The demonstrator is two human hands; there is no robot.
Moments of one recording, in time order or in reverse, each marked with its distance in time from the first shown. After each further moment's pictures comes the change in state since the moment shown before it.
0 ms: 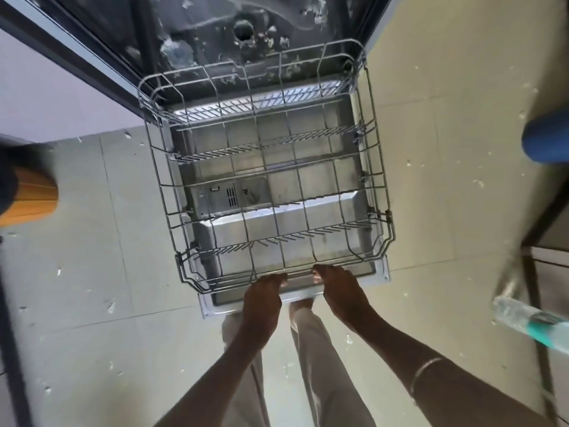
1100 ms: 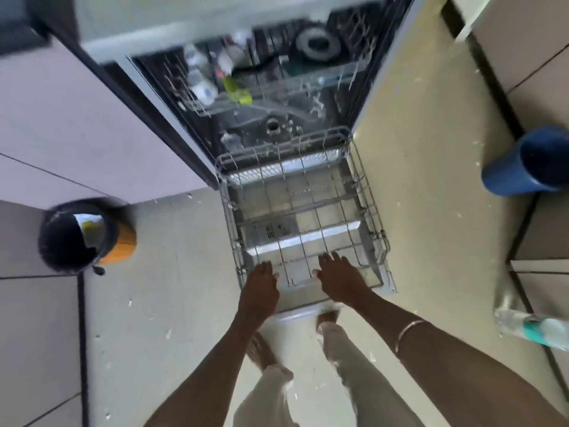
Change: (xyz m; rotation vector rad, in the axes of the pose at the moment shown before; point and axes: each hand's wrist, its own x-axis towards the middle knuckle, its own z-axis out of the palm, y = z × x) left_hand -0.063 0.007 -0.208 0.045 -0.046 -0.018; right_hand 0.027 -0.143 -0.154 -0.249 -0.422 0.058
